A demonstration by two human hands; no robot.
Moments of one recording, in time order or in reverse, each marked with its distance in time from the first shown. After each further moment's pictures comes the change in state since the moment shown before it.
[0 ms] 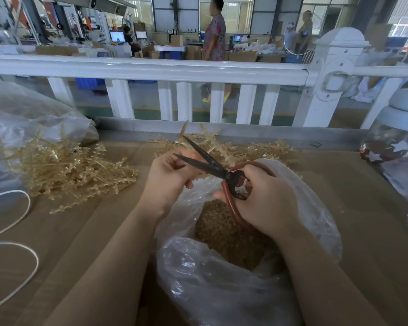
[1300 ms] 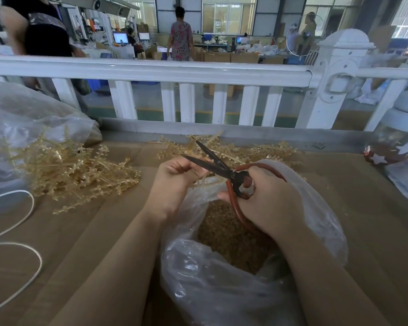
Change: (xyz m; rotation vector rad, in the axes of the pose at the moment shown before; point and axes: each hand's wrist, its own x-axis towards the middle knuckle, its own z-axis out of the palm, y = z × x) left_hand 0.001 -0.015 0.001 -0.040 -0.022 -0.003; right_hand 0.004 0.003 0.005 -0.100 -0.077 0.102
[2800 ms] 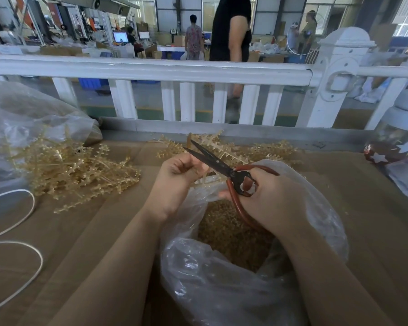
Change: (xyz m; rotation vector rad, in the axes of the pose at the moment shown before) left_hand -0.001 0.006 0.002 0.029 -0.085 0.100; right_hand 0.001 -0.003 -0.009 0.065 -0.020 -0.006
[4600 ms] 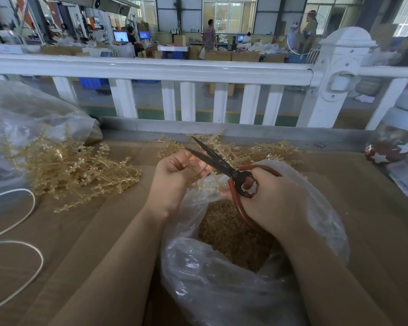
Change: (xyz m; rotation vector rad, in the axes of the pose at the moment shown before) left_hand 0.002 -0.011 -0.004 -0.124 0.101 -0.052; right_hand -0.003 0.005 0.007 -0.049 0.092 -0.031
